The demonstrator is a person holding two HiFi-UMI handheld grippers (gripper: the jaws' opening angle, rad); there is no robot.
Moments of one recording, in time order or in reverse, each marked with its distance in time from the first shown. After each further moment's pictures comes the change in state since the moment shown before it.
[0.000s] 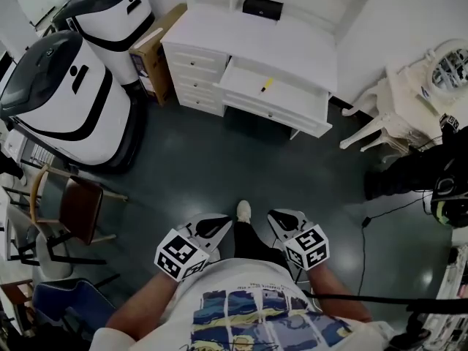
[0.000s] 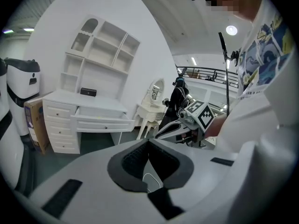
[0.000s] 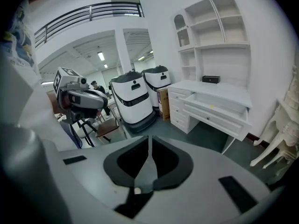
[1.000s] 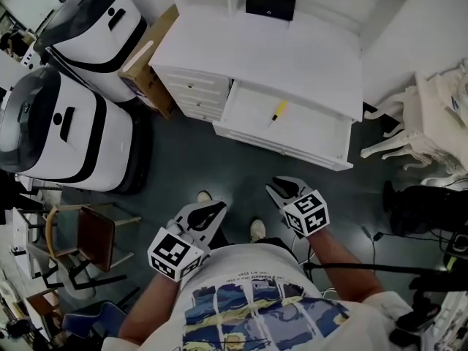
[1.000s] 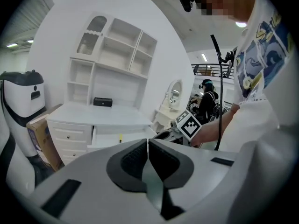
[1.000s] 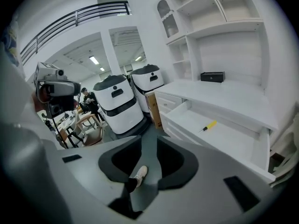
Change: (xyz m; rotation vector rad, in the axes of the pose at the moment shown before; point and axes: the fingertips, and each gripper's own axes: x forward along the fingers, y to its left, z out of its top) left arm 0.093 0.204 0.143 0.015 -0.012 0.159; right arm 0.180 -0.207 0.144 0.041 0.005 0.055
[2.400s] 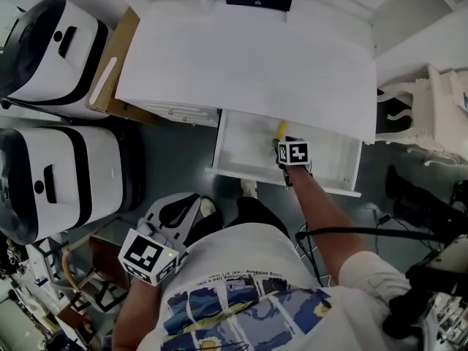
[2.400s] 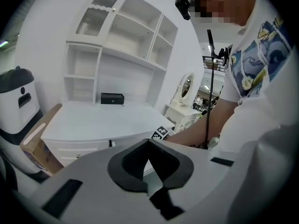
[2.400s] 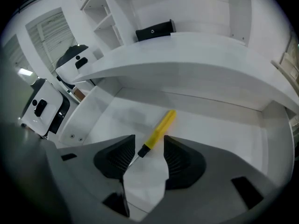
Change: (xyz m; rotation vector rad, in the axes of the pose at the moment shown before) left arm 0.104 0.198 0.106 -0.023 0.154 0.001; right arm 0.214 -0.312 -0.011 0.461 0.305 -0.399
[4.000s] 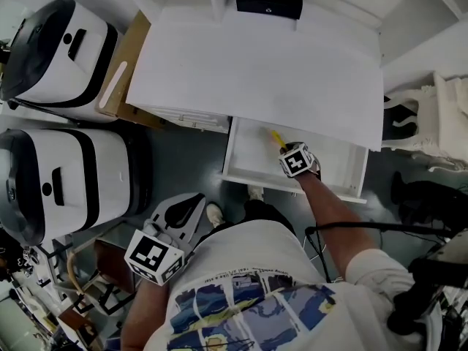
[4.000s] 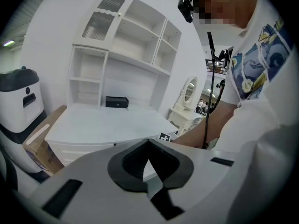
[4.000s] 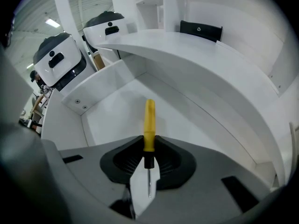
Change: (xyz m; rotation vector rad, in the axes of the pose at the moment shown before) left arm -0.008 0.021 0.008 -0.019 -0.045 0.032; right arm 0.011 0.031 -0.011 -0.438 0.133 0.037
